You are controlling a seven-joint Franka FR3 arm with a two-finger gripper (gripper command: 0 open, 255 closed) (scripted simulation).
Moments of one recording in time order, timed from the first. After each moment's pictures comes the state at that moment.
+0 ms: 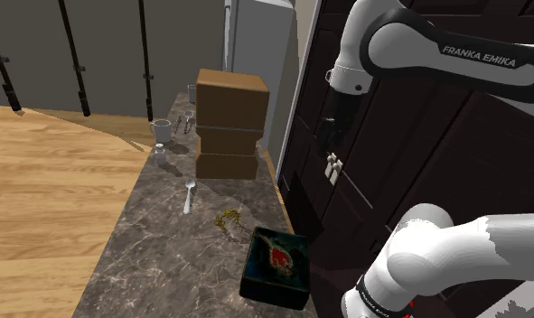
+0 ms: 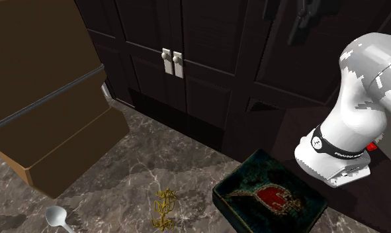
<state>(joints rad) 0.01 -0.83 -0.02 -2.38 -0.04 1.51 -0.03</state>
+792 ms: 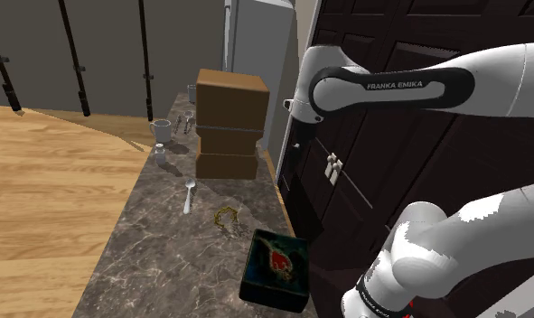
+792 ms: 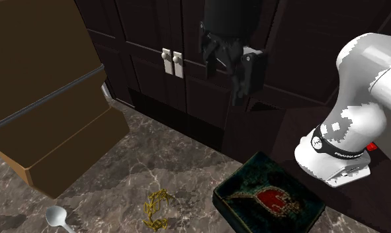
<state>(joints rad) 0.12 -0.59 -0.09 -2.49 -0.06 1.87 -0.31</state>
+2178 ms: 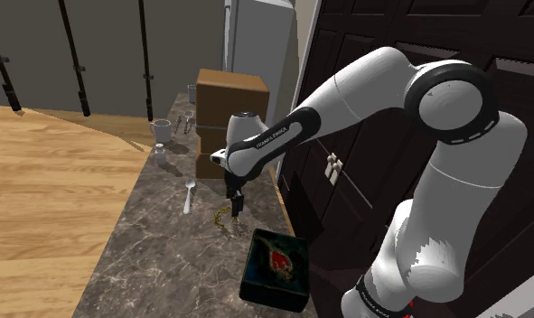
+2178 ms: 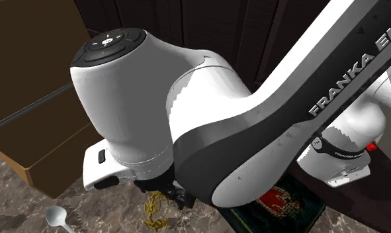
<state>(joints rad) 0.31 0.11 -0.10 -2.34 0.09 2.44 -0.93</state>
